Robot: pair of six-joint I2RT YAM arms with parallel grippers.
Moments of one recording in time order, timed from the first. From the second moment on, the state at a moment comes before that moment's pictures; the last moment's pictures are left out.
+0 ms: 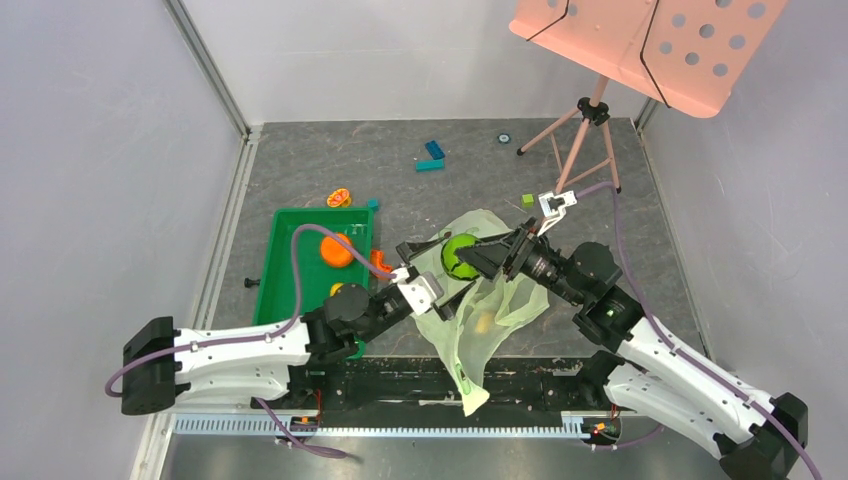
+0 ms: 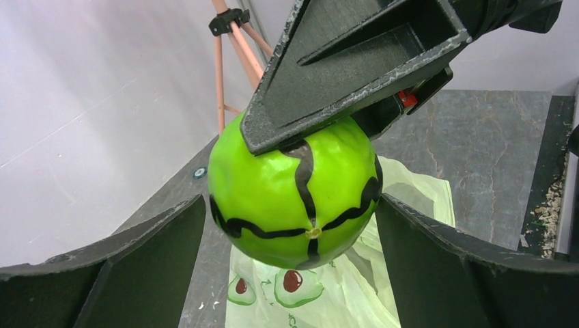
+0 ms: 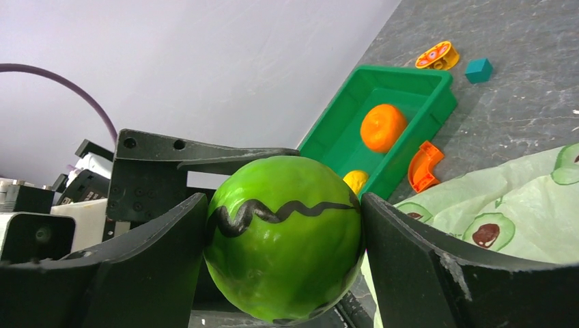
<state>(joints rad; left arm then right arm) -1.25 0.98 0.53 0.65 -0.26 0.40 0.74 0.75 0.58 0.25 -0.21 0.82</state>
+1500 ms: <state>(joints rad) -1.21 0.90 0.57 0.36 -0.65 0.10 0.74 0.58 0.57 0.13 -0.01 0.70</state>
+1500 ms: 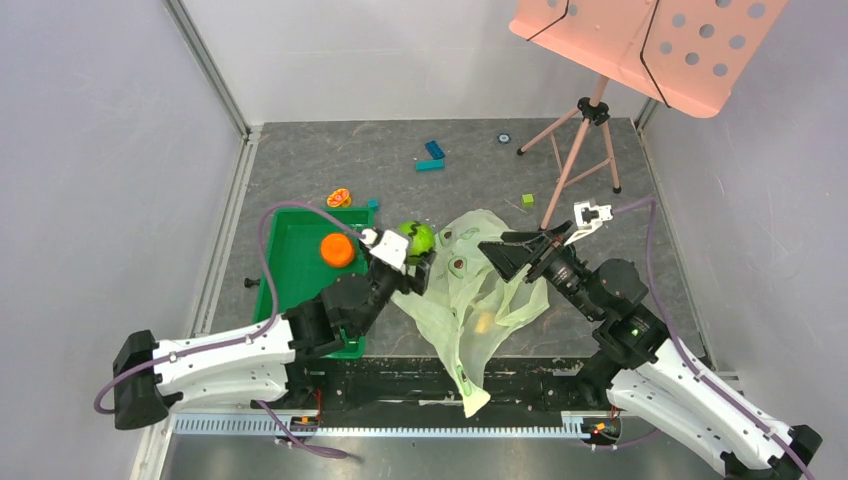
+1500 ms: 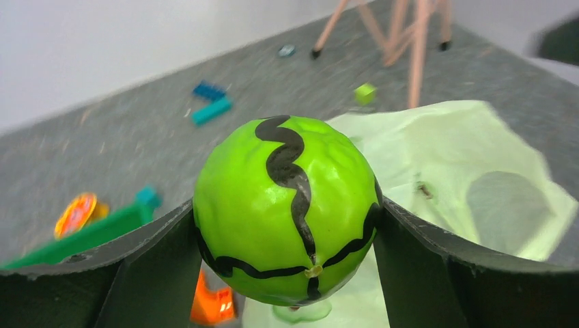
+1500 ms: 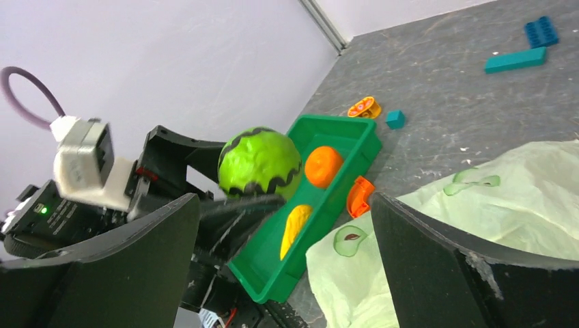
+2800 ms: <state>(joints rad) -0.31 0.99 0.44 -0.32 -0.63 -0.96 0.74 0.56 0.57 -0.01 0.05 0.68</state>
